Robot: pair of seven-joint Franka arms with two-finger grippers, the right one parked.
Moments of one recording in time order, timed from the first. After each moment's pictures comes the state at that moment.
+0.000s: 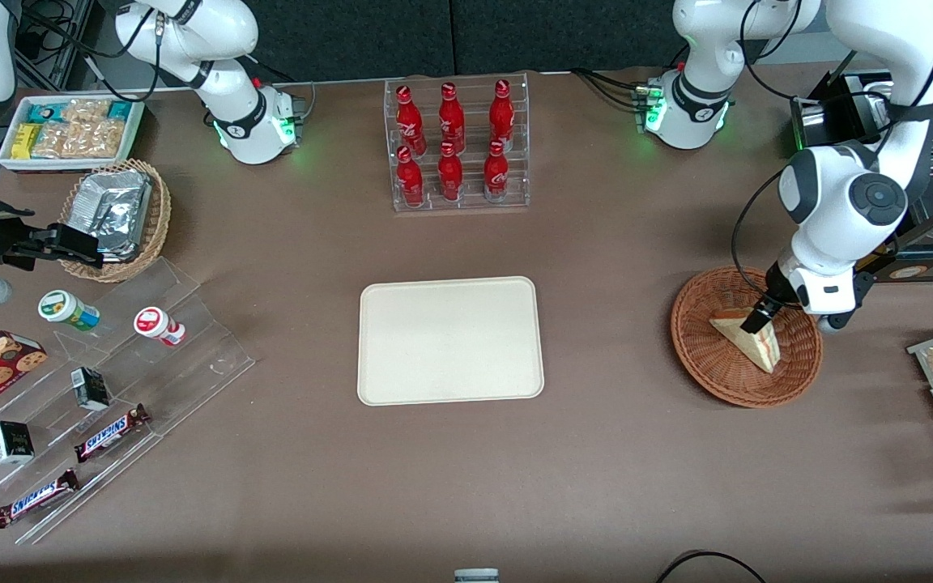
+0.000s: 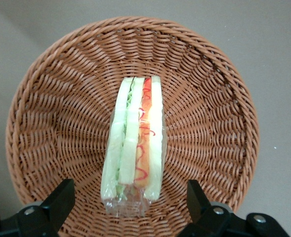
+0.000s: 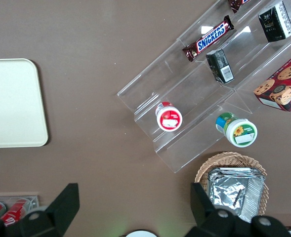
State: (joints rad) arm -0.01 0.11 0.02 -2.38 0.03 2.60 -0.83
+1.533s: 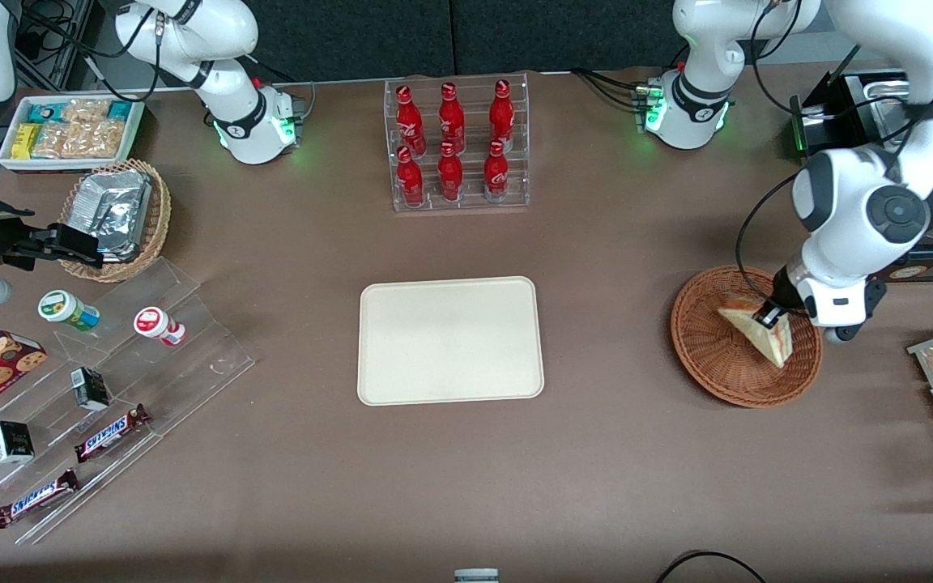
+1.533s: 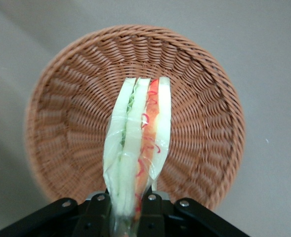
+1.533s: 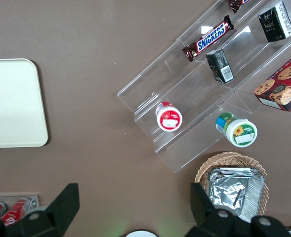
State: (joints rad) arm -0.02 0.09 -0.01 -2.17 0.07 2.24 -0.84
